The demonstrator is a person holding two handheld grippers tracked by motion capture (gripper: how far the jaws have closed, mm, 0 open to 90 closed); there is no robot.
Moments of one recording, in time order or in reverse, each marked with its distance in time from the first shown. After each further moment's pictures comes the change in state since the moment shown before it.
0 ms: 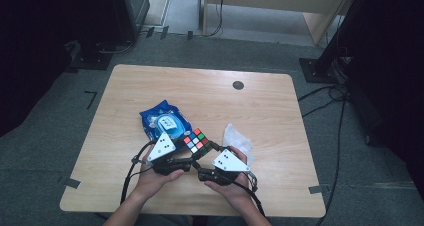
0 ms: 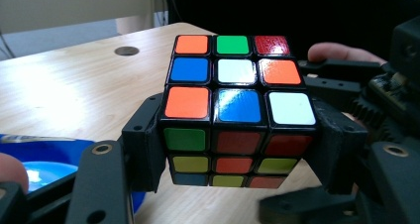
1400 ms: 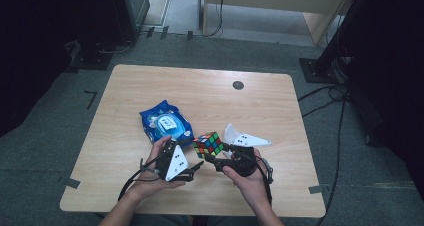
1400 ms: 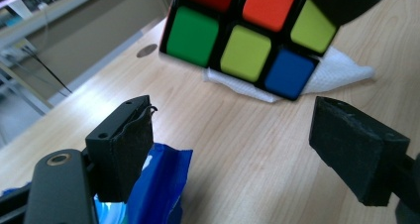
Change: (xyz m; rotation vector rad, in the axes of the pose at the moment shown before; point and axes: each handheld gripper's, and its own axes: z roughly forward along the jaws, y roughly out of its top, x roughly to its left) left arm -0.013 -0.027 0.016 0.099 0.149 0.477; right arm -0.044 0.041 -0.026 0.260 0.182 0.356
